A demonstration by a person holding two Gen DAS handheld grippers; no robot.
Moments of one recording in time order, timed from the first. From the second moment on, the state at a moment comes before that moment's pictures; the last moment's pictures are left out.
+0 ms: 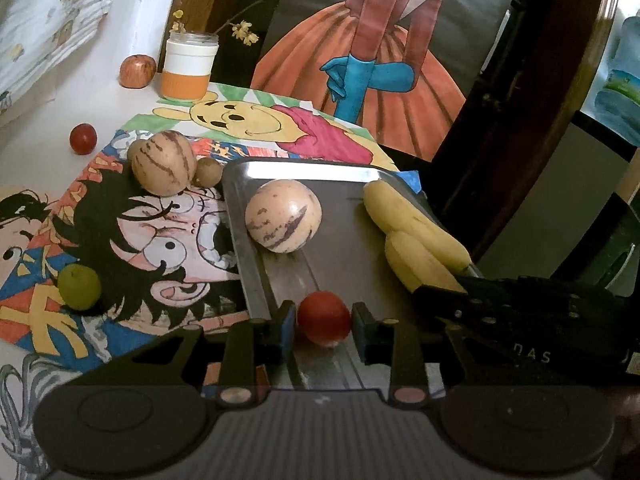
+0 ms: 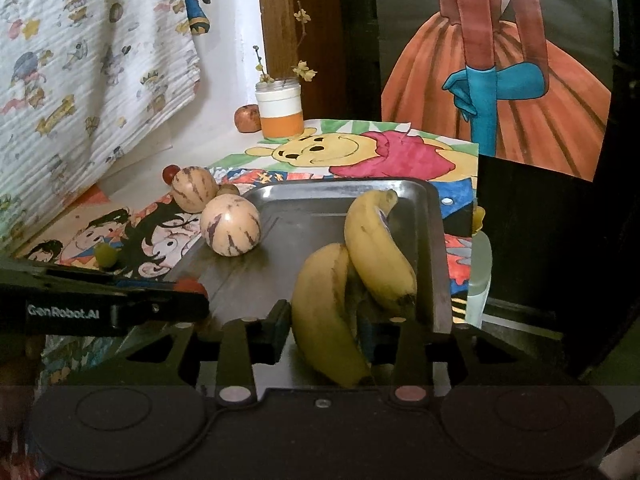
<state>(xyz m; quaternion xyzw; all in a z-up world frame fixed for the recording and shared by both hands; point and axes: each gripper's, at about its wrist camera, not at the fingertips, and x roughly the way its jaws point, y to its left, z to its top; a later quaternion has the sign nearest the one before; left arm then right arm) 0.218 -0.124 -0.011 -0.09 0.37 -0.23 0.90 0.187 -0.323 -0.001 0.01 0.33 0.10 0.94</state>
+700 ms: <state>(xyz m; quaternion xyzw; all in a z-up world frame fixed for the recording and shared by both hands) 0.144 -0.078 0.030 -0.09 0.33 -0.19 0.92 0.123 -0.313 0.033 0.02 0.30 0.08 0.95</state>
